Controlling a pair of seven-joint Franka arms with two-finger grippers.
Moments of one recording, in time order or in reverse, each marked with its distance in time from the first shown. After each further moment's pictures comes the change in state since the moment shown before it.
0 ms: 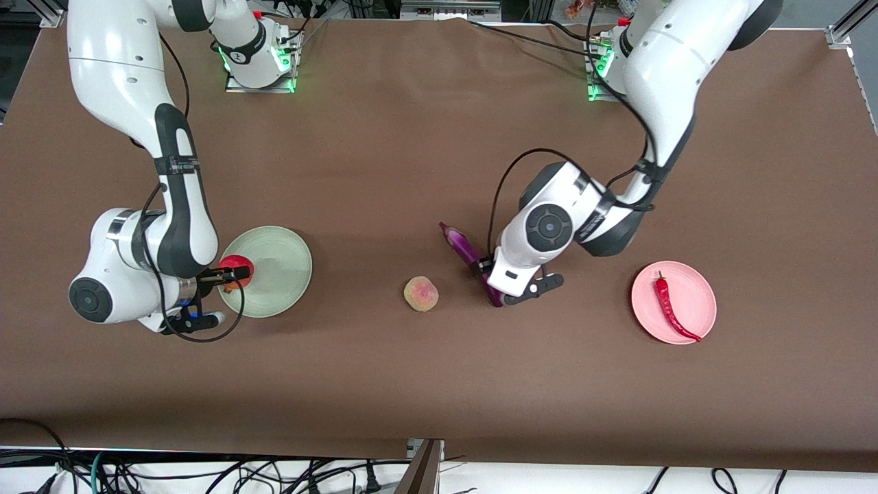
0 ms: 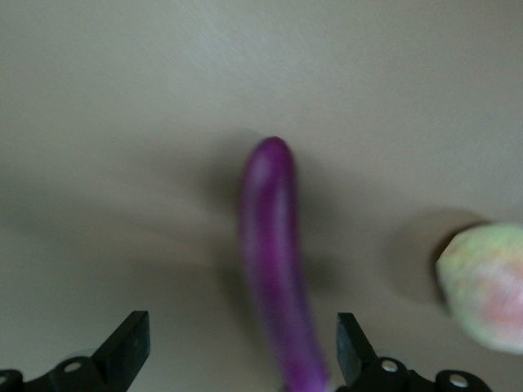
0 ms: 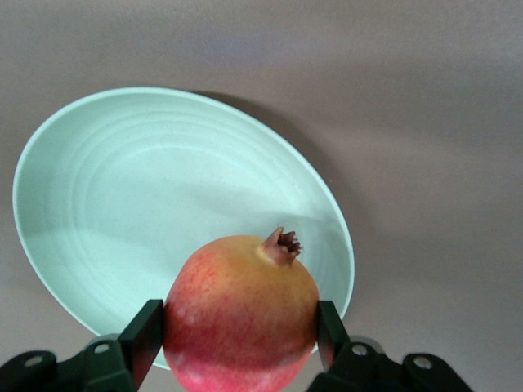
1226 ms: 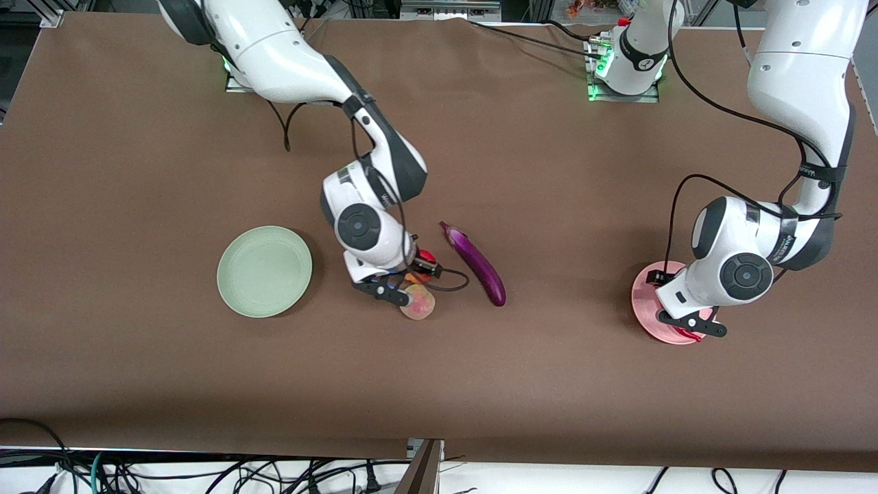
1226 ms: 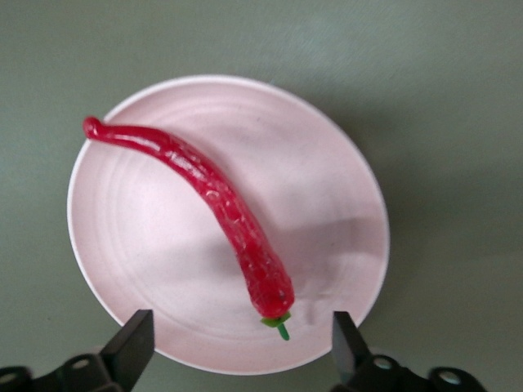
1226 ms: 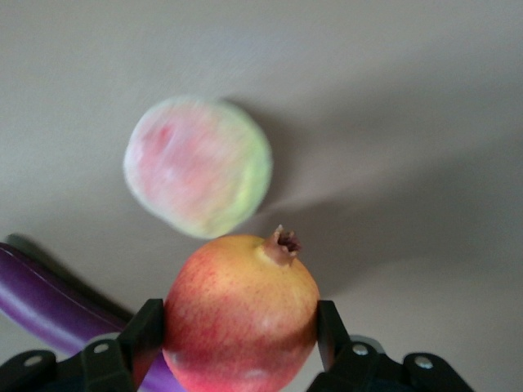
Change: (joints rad) left arm 0.351 -0.179 0.200 -0.200 0.194 -0.117 1.121; right arm 0.316 0.085 0.273 0.210 -0.062 0.261 1.070
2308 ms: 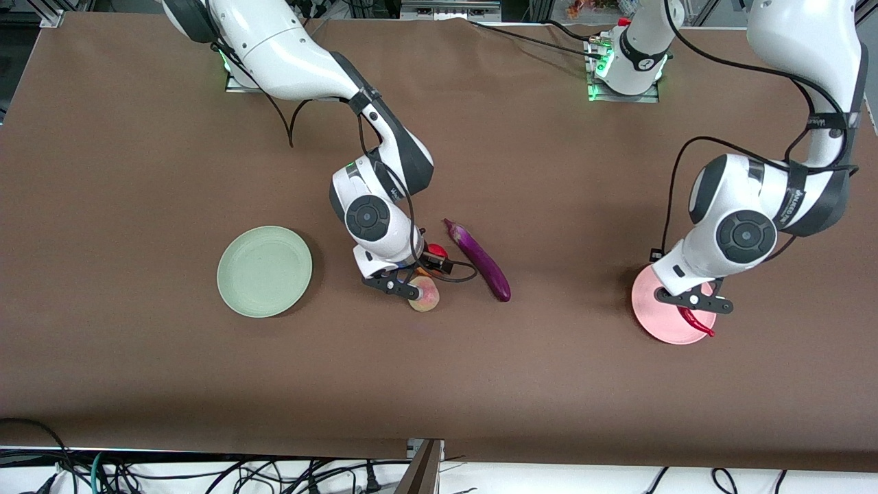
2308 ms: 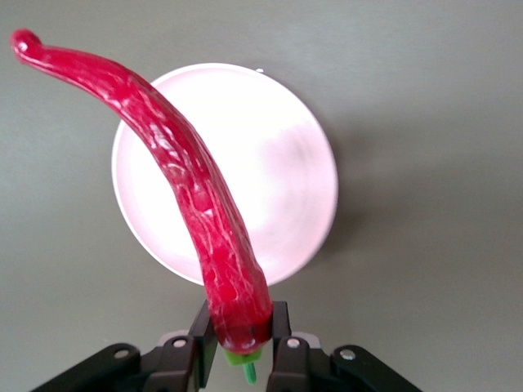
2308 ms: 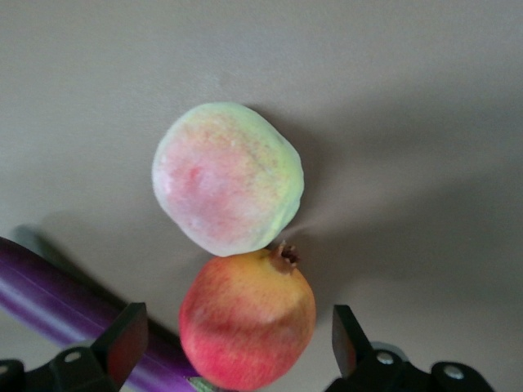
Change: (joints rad) left arm -0.074 -0.149 0.044 -0.076 -0.007 -0.071 -0.075; right arm 0.059 0.033 0.019 -0.043 -0.006 0.145 0.031
